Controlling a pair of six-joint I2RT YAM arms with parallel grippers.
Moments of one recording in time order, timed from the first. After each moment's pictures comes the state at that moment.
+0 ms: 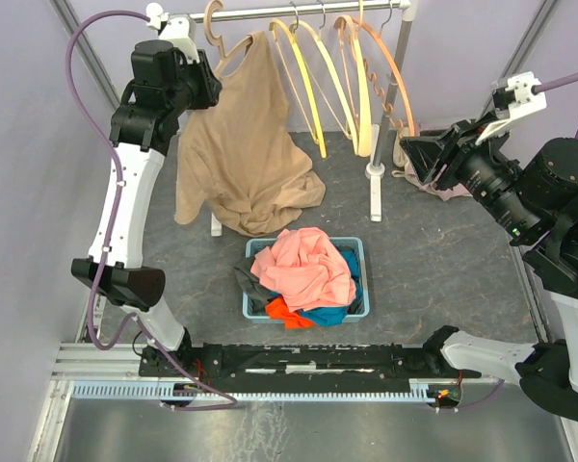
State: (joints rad) left arm -0.22 1.71 2.18 -0.72 0.03 -0.16; right arm 0.67 1.09 1.95 -0.82 0.18 0.17
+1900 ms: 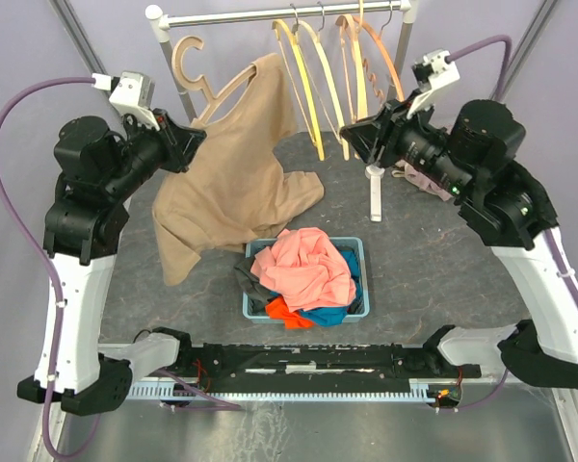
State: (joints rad) left arm -0.23 1.13 1.75 -0.70 0.25 -0.17; right arm 0.67 1.26 1.92 -0.66 -0.02 0.23
